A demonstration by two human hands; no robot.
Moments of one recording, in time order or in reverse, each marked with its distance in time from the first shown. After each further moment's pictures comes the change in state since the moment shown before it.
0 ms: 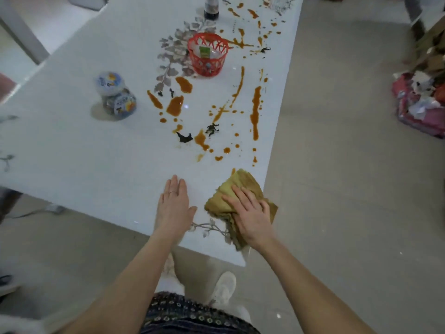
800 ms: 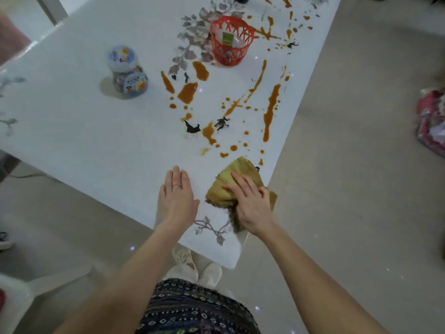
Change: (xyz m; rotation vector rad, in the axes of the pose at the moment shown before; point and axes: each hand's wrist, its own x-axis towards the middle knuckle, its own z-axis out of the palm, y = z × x) left_hand -0.006 0.026 -0.002 0.013 -0.026 -0.160; right_hand 0.043 0.012 -0.028 -0.059 -0.159 -0.152
